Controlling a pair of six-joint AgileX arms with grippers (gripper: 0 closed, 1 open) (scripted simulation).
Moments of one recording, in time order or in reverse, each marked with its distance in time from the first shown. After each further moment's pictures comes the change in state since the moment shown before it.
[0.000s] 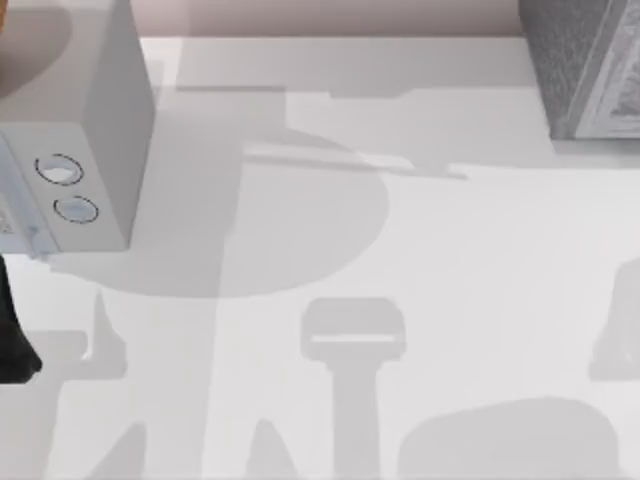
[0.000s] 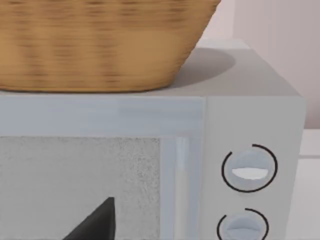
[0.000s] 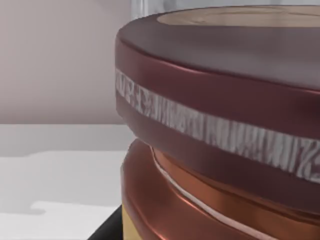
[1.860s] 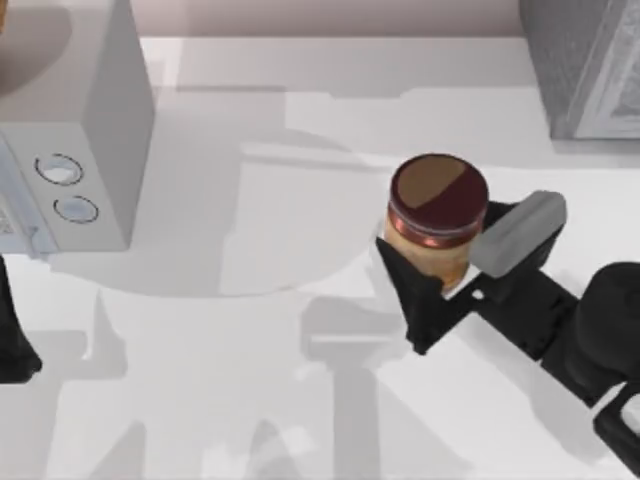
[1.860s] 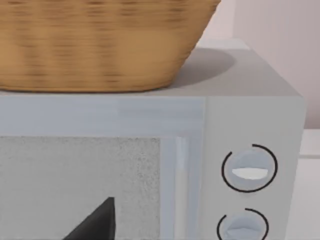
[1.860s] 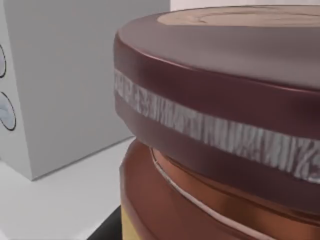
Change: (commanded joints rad) left arm 0.000 0.000 0.000 0.000 0.000 0.000; right arm 0.568 1.961 0.386 1.584 -0.142 0.018
